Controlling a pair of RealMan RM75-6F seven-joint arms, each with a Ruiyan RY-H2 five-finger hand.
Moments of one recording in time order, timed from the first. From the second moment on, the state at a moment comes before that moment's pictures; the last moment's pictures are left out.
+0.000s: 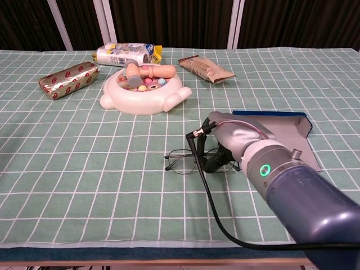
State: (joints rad) left arm -0.13 -1.04 -0.05 -1.74 1.32 1.31 -0.04; right arm 0.65 -2.03 0.28 -1.64 -0.79 1.37 -0.85
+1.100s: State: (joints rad) left arm -0.13 -1.05 -0.05 -1.73 1.33 1.32 -0.04; right arm 0.63 -1.99 0.24 -1.70 -0.87 1.44 -0.91
